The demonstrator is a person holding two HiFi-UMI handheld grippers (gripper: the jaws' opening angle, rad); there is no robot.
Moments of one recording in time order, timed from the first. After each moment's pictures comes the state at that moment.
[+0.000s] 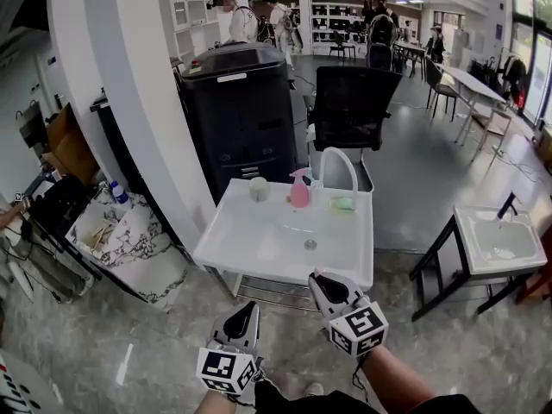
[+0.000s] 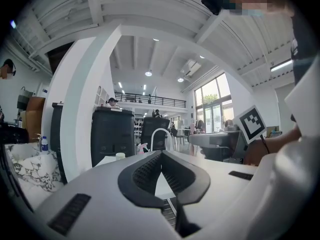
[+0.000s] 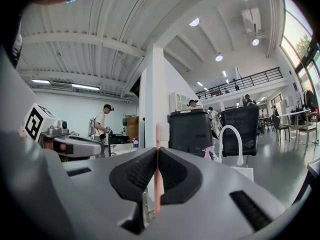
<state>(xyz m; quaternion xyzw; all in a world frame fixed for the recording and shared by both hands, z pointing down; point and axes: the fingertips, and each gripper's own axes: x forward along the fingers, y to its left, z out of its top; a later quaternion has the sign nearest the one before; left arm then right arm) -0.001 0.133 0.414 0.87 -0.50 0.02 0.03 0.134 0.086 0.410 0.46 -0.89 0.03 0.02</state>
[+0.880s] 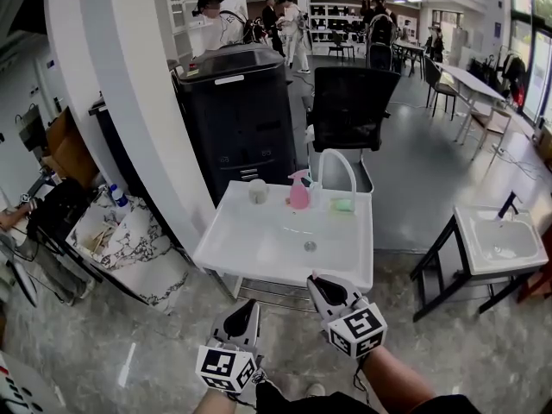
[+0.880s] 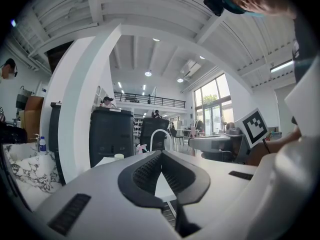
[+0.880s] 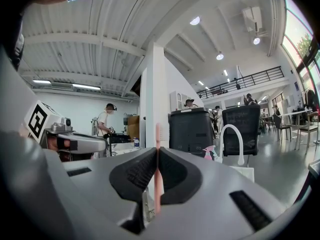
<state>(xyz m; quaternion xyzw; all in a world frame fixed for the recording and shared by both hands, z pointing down) 0.007 0.121 0.409 0.87 -0.49 0.02 0.04 0.136 0.083 0.413 0.46 -0.89 0.03 0.02</state>
